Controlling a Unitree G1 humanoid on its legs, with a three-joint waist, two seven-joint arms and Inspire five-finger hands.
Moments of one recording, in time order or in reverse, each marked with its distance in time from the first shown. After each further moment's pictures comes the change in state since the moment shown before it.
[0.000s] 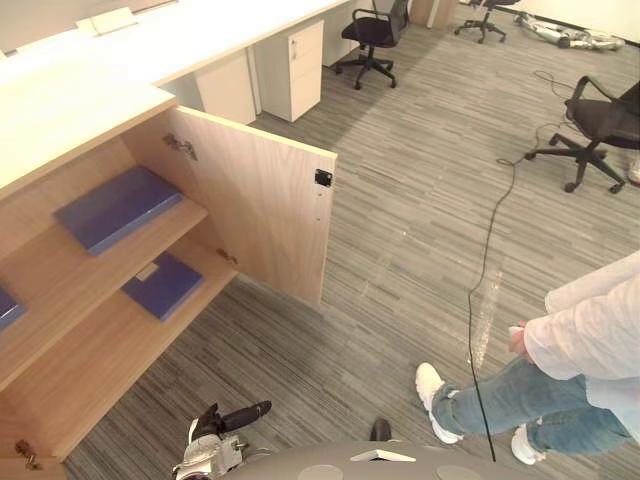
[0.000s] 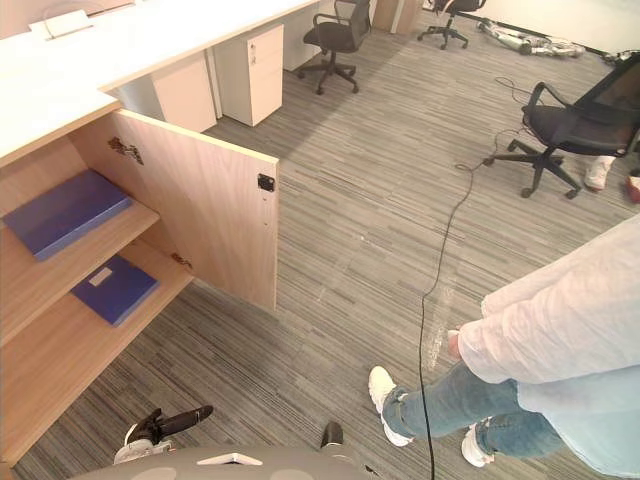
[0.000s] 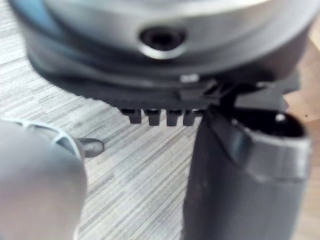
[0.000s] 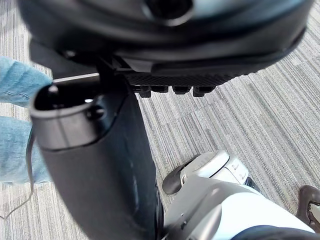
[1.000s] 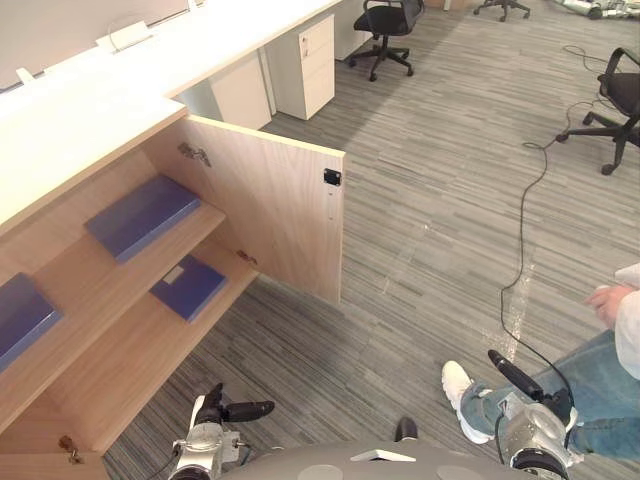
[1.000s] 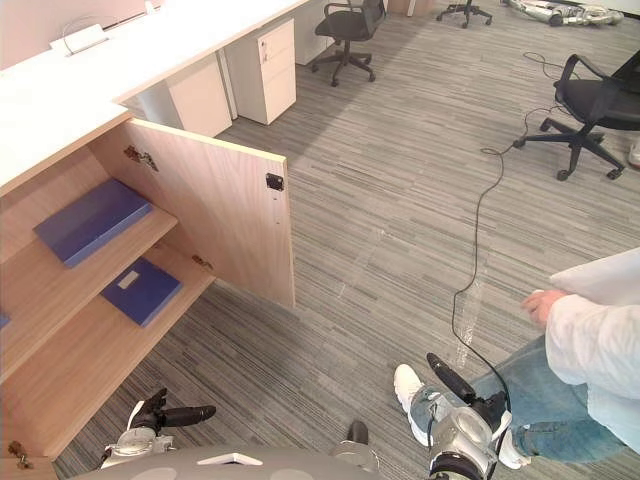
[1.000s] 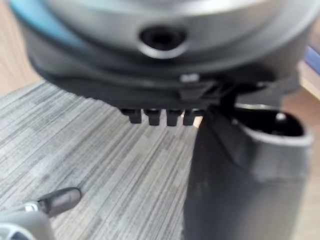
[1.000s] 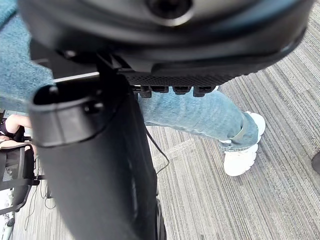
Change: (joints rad) left arm -0.015 0.050 -0.209 -0.049 0.101 -0.018 0.023; right arm -0.187 -0.150 0.067 -0.389 0.032 -0.021 -0.185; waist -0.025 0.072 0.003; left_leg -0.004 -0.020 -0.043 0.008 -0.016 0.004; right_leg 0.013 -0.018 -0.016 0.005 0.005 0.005
